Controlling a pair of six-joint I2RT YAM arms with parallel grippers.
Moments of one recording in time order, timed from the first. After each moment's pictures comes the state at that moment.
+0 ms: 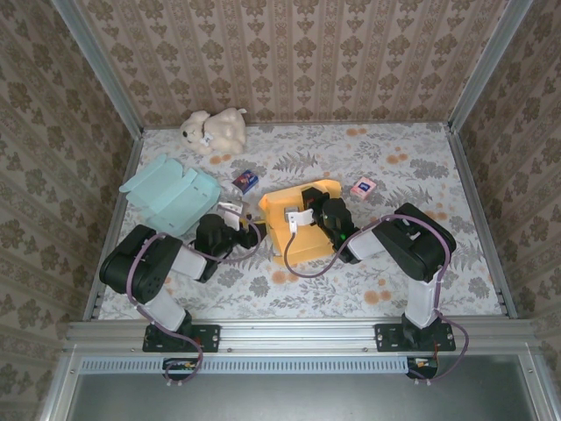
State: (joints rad) left arm -0.47 1.64 0.30 0.99 0.34 -0.25; right arm 0.62 1.90 0.68 1.05 0.21 -1.54
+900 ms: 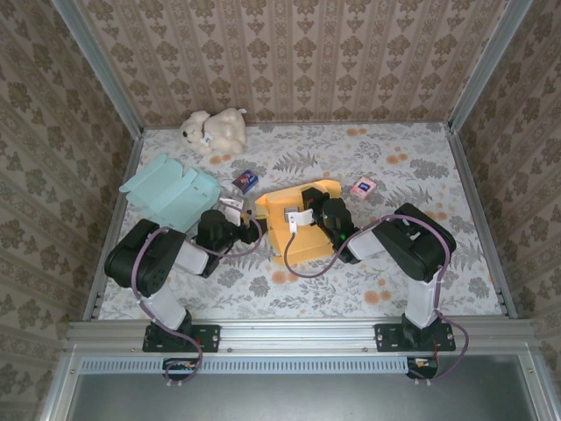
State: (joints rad) left arm -0.45 1.69 0.35 1.00 0.32 -0.23; right arm 0.62 1.90 0.68 1.05 0.21 -1.54
